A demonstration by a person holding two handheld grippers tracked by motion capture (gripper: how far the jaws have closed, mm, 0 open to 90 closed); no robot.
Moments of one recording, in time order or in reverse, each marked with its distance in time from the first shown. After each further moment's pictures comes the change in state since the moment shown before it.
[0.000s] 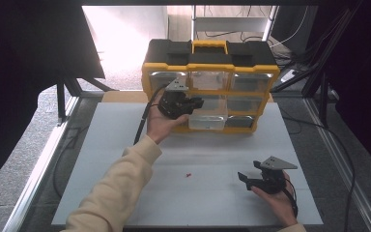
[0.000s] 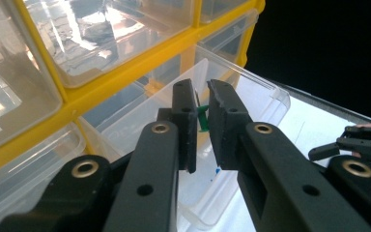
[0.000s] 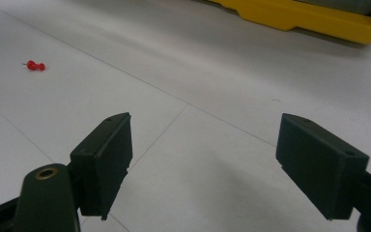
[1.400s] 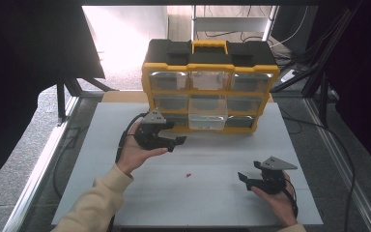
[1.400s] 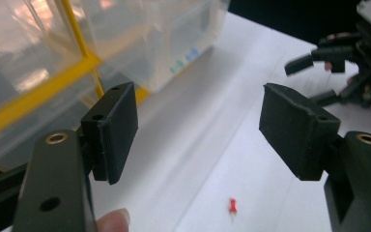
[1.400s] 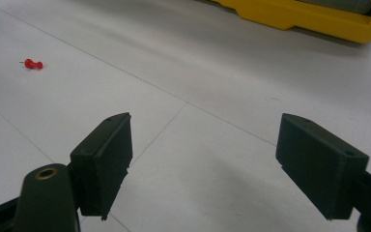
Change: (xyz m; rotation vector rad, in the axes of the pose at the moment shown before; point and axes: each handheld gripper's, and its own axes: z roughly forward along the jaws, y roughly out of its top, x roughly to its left) left arm -0.021 -0.080 -0.058 0.135 -0.030 0.028; right arm 0.001 0.000 0.000 0.005 -0.011 -0.004
